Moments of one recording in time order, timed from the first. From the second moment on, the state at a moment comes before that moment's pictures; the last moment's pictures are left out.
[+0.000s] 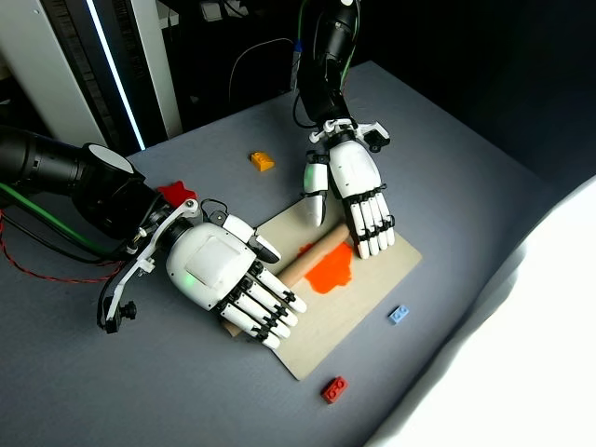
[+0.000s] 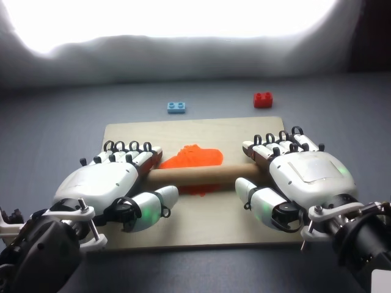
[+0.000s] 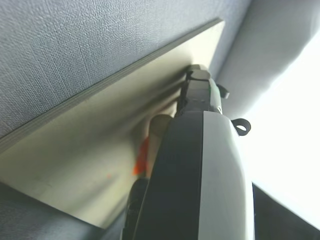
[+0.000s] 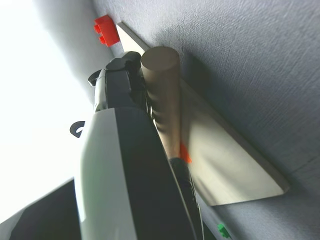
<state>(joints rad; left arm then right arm) 0.79 -1.20 0.99 -0.89 -0.86 1.38 -0.72 -1.41 1.02 -2.20 -1.09 1.54</state>
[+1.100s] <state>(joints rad) 0.84 -1.18 0.93 -0.84 -0.88 1.36 -0.73 -1.37 0.95 -2.19 -1.11 1.51</state>
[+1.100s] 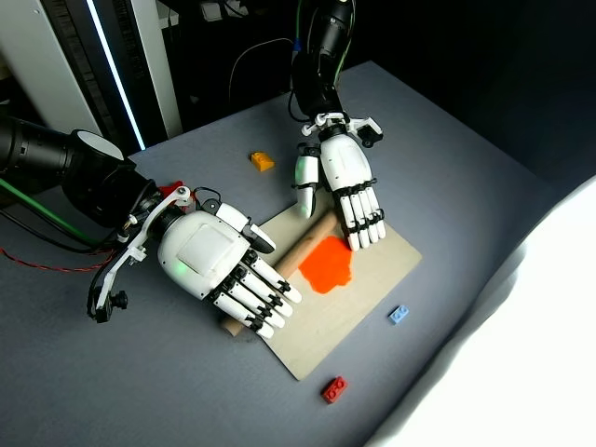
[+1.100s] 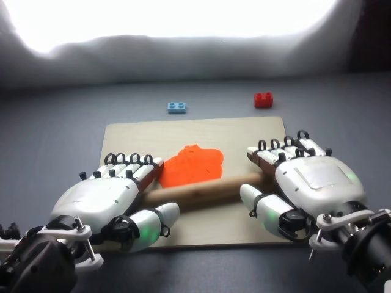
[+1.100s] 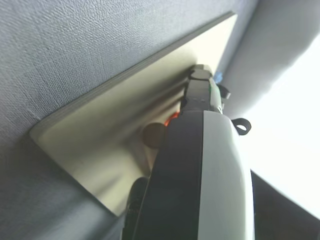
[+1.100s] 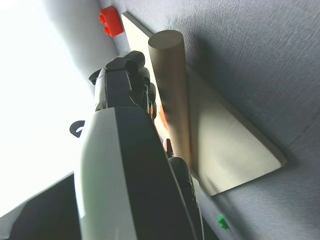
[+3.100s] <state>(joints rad) 0.88 -1.14 0.86 -0.81 -0.89 1.35 -0.70 -1.24 0.90 -2.37 -1.18 1.57</state>
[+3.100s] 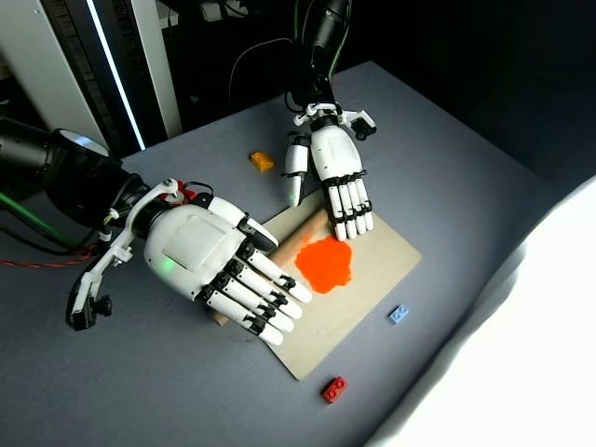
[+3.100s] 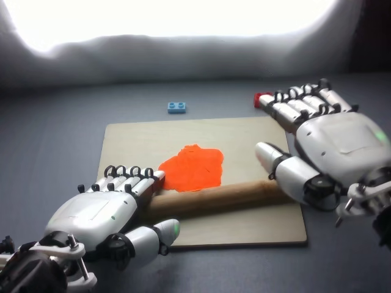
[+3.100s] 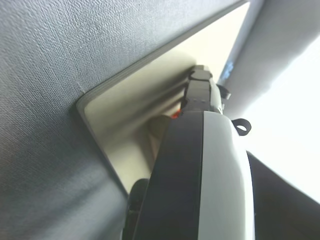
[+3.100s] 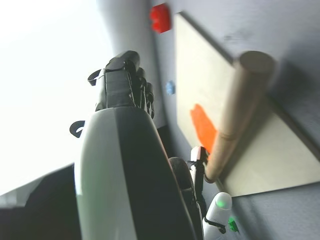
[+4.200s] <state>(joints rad) 0.43 -0.88 0.72 -0.74 -0.33 1.62 -0.68 -1.07 0.83 -2.53 -1.06 1.66</state>
